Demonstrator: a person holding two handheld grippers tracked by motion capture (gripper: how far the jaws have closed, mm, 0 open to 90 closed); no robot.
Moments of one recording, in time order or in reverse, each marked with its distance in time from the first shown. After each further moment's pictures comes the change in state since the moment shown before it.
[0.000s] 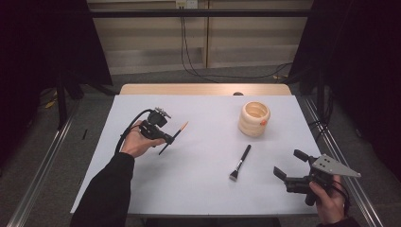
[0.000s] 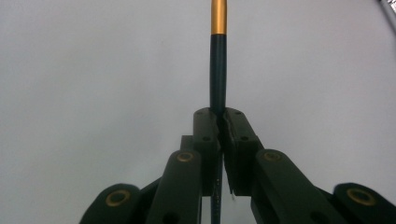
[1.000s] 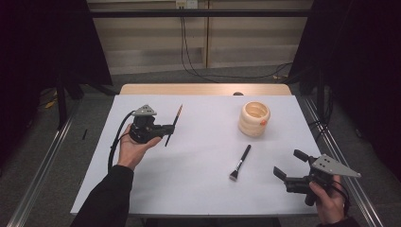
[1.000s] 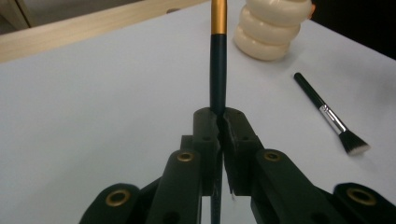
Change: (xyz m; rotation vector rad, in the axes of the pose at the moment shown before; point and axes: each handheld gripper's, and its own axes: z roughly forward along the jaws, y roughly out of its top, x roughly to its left) left arm -0.021 -0.022 -0.035 -0.454 0.028 -0.038; right arm 0.000 0.000 0.000 0.002 0.000 -0.004
